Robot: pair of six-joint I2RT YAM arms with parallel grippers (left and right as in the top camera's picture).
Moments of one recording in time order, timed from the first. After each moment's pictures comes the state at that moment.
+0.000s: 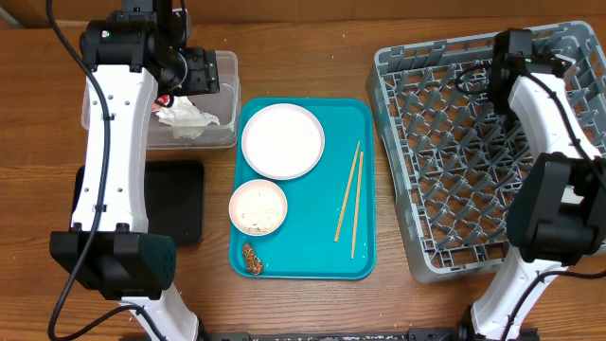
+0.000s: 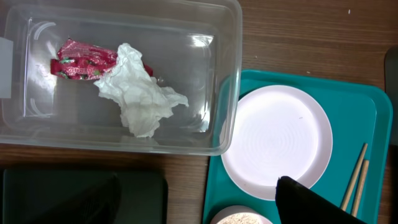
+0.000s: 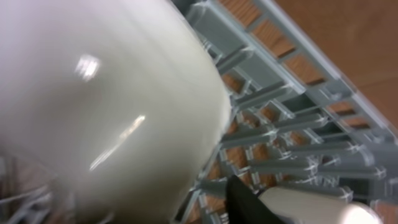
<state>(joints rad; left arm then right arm) -0.04 1.91 2.10 -1.32 0.03 -0.16 -0.13 2.07 1.69 -0.90 0.77 0.52</state>
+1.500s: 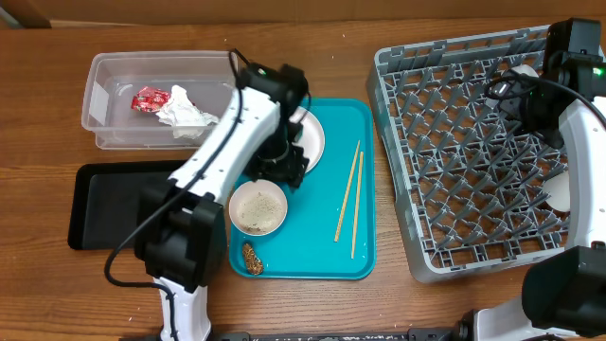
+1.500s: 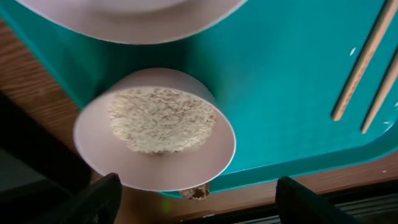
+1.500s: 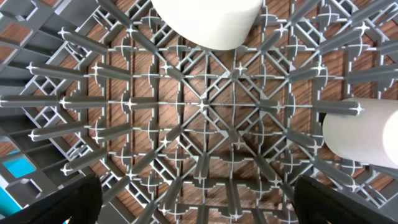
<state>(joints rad) -0.45 2.04 1.75 -1.51 0.07 -0.13 -0.19 1.71 1.69 -1.17 0.09 0.44</state>
